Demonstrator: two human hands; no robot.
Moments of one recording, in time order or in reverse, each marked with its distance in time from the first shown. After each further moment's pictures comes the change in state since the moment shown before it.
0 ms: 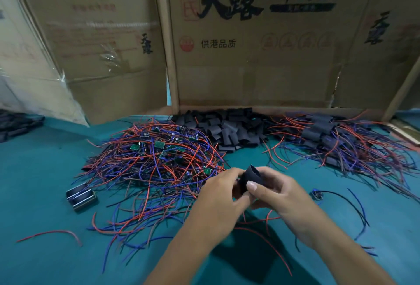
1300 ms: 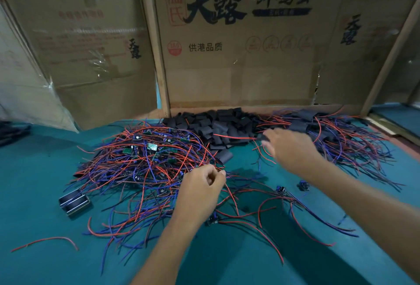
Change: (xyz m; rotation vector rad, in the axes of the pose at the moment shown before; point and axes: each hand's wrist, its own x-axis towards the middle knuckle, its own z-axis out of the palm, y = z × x) left_hand 0.012 -0.031 -0.003 -0.048 0.136 -0.190; right_hand 0.075 -0.018 -0.080 -1.746 0.236 -0.187
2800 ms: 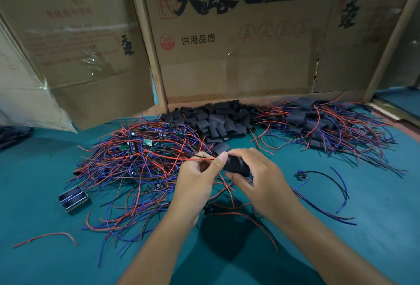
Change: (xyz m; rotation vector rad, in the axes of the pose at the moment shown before) left_hand -0.006 0.017 0.008 -0.549 -0.013 -0.073; right_hand -0.084 -0.085 -0.010 0.890 0.288 -0.080
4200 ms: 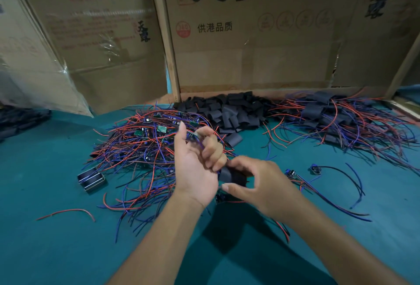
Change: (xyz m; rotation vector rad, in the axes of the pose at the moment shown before) left_hand 0.004 0.021 -0.012 -0.947 -0.053 -0.112; right_hand -0.002 -0.019 0.009 0.180 -0.286 0.083
